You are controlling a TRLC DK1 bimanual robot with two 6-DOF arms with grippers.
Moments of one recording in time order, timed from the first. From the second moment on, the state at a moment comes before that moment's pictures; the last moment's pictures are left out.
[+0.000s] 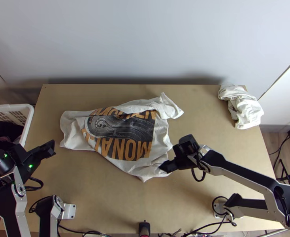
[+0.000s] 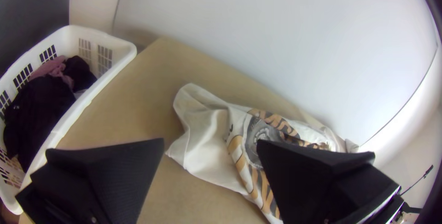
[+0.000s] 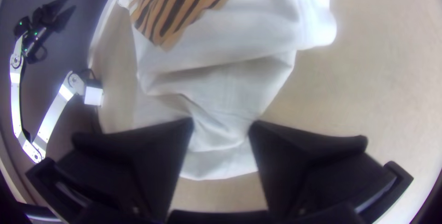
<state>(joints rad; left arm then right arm) 0.53 0.52 0.67 -0.72 0.43 -0.17 0.74 1.36 0.66 -0.27 -0.41 0.46</state>
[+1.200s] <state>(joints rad) 0.53 0.48 0.63 -0.71 0.43 -0.20 0.29 1.31 1.11 -0.46 -0.37 0.25</state>
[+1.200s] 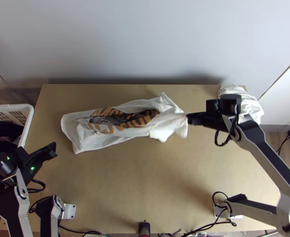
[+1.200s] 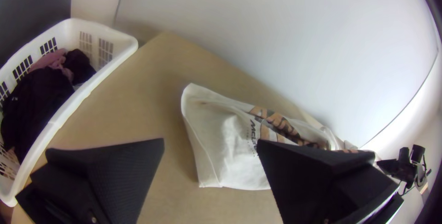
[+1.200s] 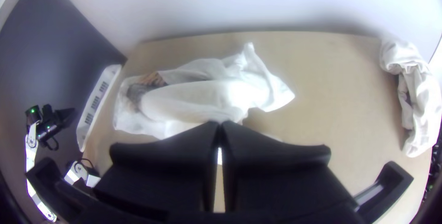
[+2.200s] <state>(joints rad) 0.26 0.91 0.47 -0.38 0.37 -0.29 0.35 1.44 1.13 -0.39 -0.31 0.32</state>
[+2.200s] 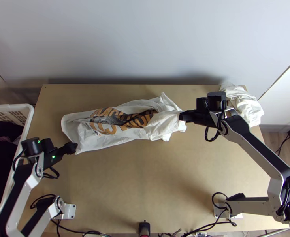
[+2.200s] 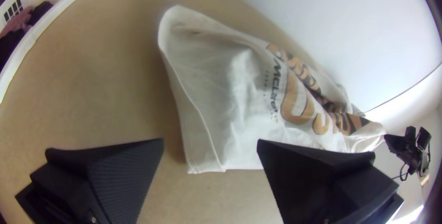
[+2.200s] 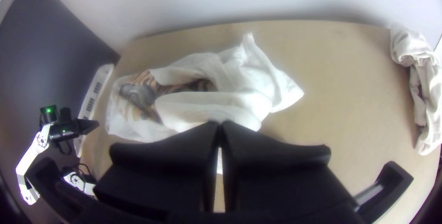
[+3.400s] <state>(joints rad) 0.07 0.96 0.53 -0.43 0.35 -0.34 0.35 1.40 1.10 -0.40 -0.28 0.34</state>
